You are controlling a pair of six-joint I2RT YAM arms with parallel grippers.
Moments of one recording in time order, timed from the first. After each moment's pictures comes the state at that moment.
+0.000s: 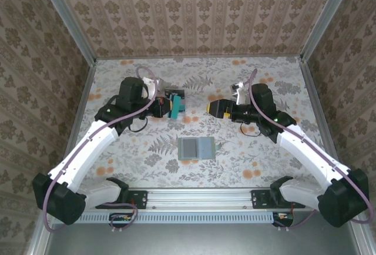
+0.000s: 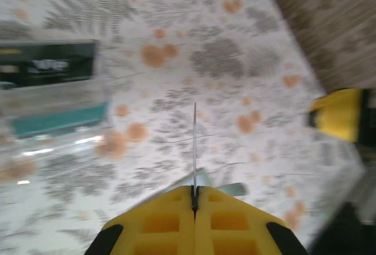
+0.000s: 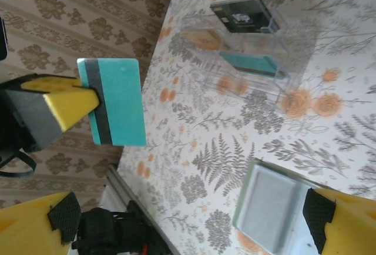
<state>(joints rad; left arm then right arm) -0.51 1.16 1.09 -0.59 0.35 -0.30 0.41 1.12 0.88 -0.27 -0.54 0.67</state>
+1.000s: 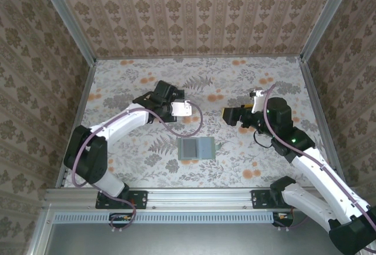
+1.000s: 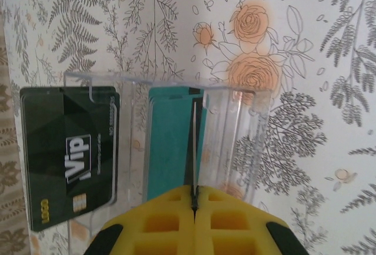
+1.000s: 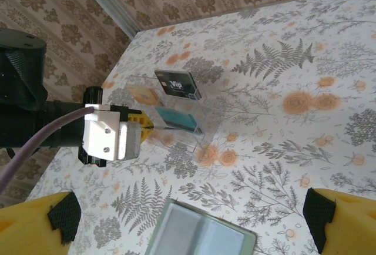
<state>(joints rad) -0.62 1.57 1.11 -0.49 -0.03 1.06 0.40 0.84 0.77 -0.32 -0.21 0.44</state>
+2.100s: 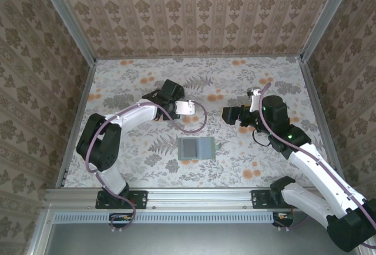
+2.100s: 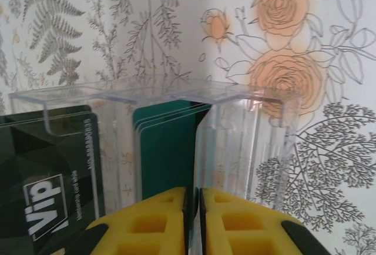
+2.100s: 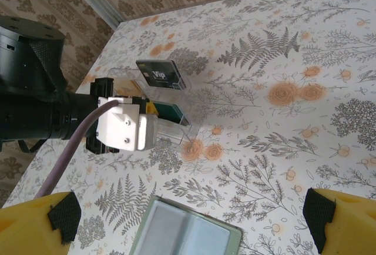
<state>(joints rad) -0.62 1.73 1.17 -0.43 -0.08 1.08 0.39 0.89 0.77 -0.32 -0.21 0.43</state>
